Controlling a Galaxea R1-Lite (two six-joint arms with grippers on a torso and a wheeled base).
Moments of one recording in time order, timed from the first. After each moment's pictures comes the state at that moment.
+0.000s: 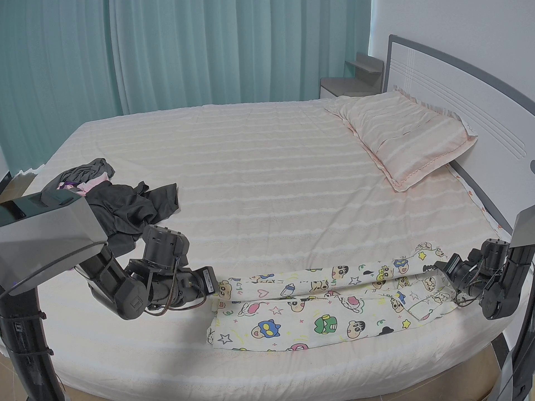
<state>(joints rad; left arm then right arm) -0.38 2.15 -0.75 -0.68 -0.12 -0.62 -0.23 2.31 -0.39 -1.46 0.35 0.65</state>
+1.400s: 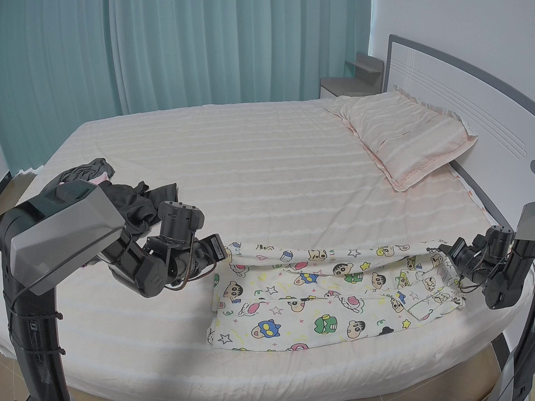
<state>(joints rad) -0.38 2.24 -1.01 -0.66 0.09 -0.64 -0.24 2.26 -0.47 -1.42 0.35 0.70</state>
